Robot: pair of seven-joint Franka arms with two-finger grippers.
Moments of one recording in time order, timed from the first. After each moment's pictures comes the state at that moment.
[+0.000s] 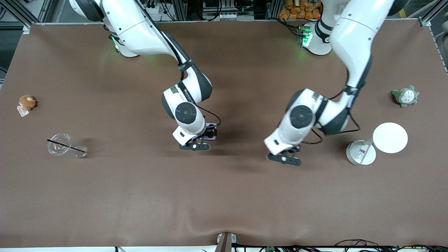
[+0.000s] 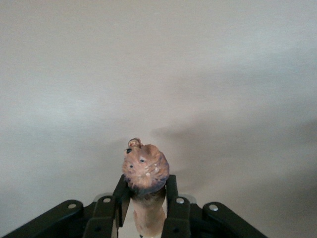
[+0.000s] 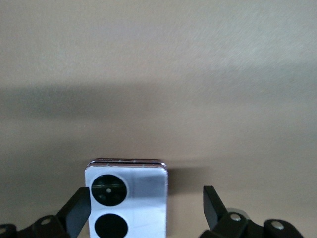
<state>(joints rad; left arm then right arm) -0.19 0.62 -0.27 -1.66 0.25 2.29 -0.30 0.68 0.74 -0.06 -1.55 0.14 2.23 0.61</state>
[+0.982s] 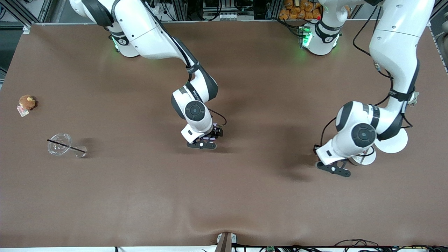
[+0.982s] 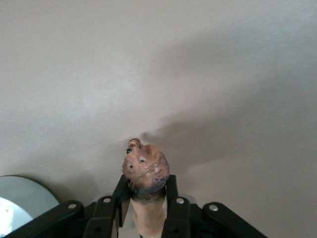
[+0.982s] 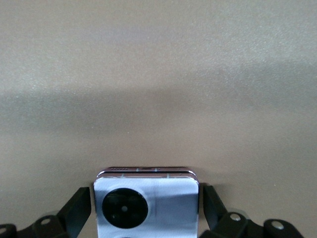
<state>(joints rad) 0.08 0.61 -0.27 -1.74 0.27 2.29 0.01 0.72 0.80 -0.06 -1.56 0.14 2.33 0.66</state>
